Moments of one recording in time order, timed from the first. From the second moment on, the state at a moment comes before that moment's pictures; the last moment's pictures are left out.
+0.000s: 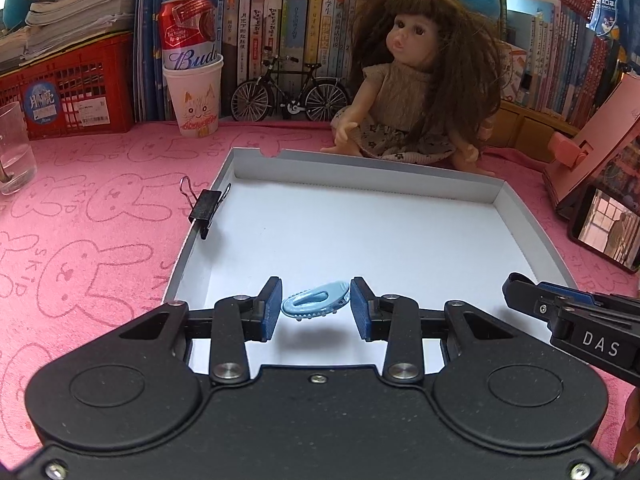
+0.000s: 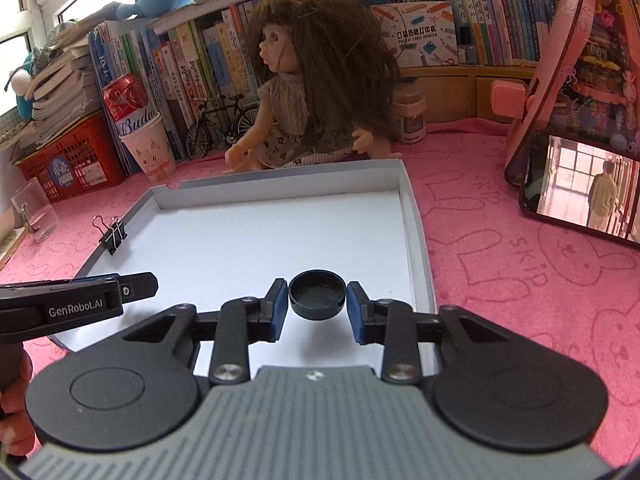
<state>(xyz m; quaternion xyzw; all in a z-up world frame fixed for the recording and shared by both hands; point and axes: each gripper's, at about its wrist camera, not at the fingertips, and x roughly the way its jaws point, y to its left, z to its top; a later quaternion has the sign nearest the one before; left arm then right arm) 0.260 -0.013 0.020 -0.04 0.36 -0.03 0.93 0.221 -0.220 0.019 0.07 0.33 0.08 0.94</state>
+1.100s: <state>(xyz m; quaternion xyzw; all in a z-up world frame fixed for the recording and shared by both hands) 0.240 -0.010 0.031 -0.02 0.33 -0.02 0.94 0.211 -0.220 0.023 0.04 0.33 0.07 0.94</state>
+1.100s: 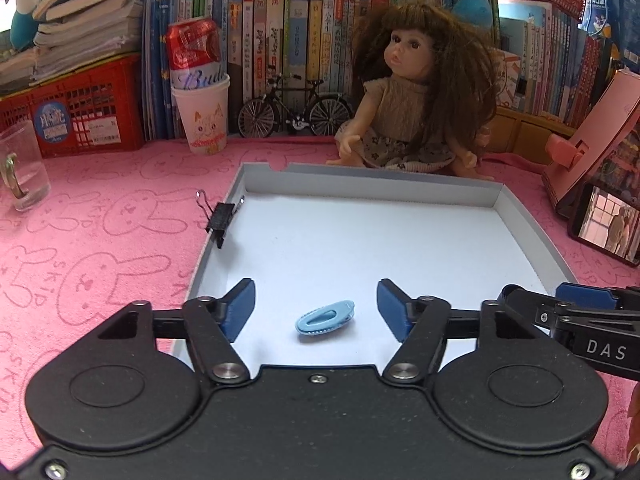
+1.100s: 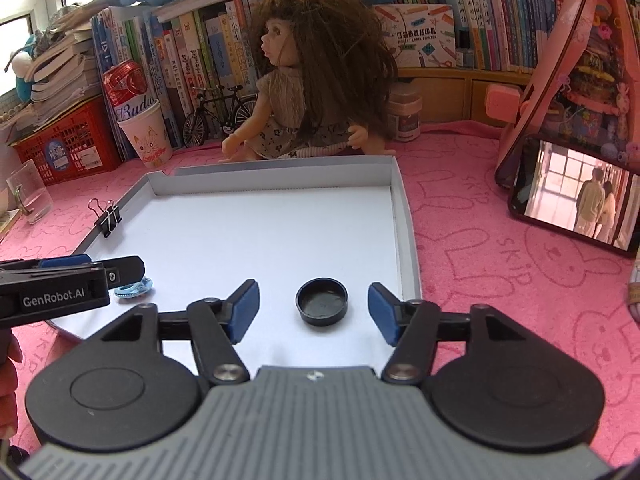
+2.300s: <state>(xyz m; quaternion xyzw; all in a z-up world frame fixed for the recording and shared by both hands) 0.143 0.010 0.058 -0.01 0.28 -0.07 0.96 0.132 -0.232 0.048 0.02 0.26 0.09 0.96</state>
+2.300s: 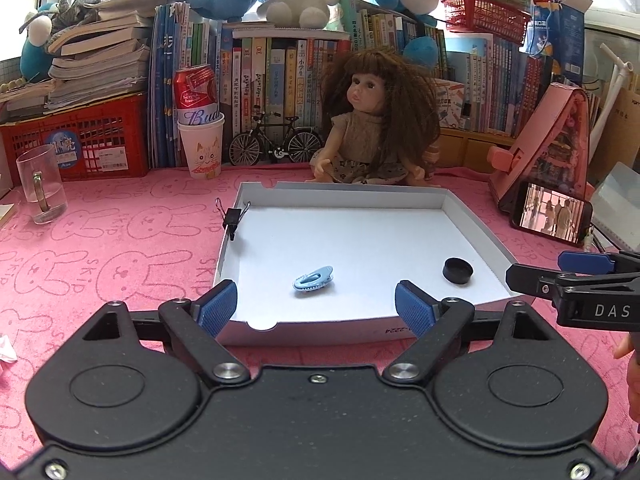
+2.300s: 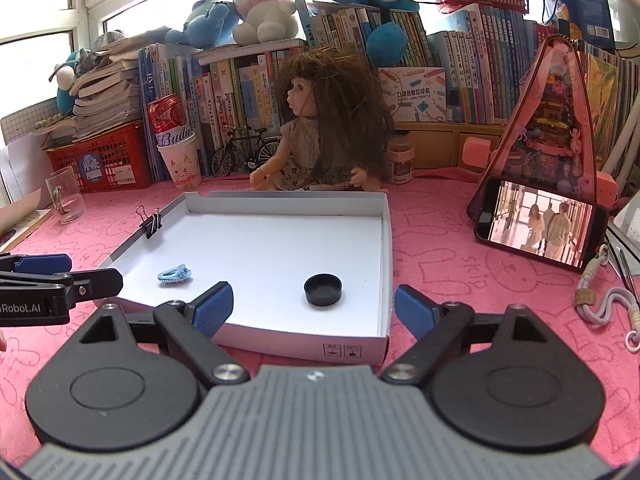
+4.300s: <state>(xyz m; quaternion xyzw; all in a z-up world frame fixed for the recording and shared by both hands) 0.008 0.033 0.014 0.00 0.26 -0.08 0.96 0.001 -0.244 0.011 0.00 0.23 0.06 0.97</state>
